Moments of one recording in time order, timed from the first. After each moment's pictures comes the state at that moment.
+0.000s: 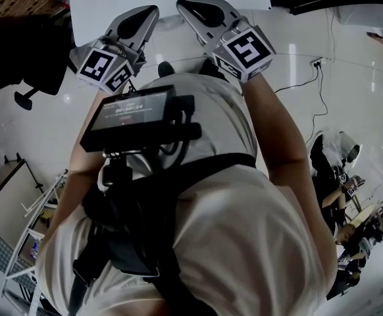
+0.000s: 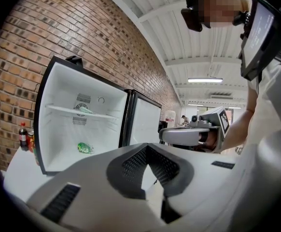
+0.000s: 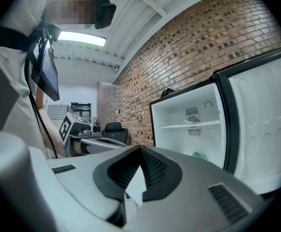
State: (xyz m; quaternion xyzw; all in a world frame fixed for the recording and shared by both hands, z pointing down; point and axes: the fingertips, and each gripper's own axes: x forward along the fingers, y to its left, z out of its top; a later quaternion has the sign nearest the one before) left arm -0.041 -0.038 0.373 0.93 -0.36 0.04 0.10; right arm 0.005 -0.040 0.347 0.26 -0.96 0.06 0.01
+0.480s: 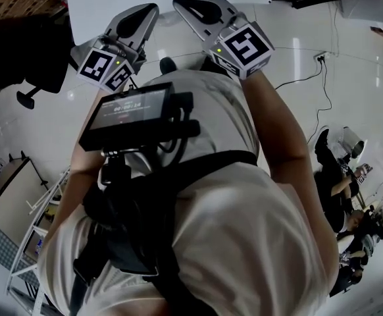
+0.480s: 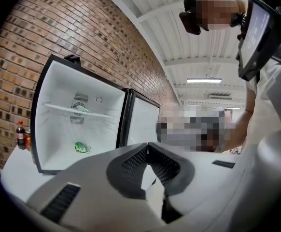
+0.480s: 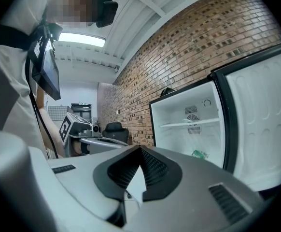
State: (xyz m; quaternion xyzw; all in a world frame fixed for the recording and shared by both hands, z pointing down) left arm -0.032 -0.038 0.373 0.93 -0.35 0.04 0.10; right arm 0.009 -0.040 0.350 0.26 -0.96 0.07 0.00
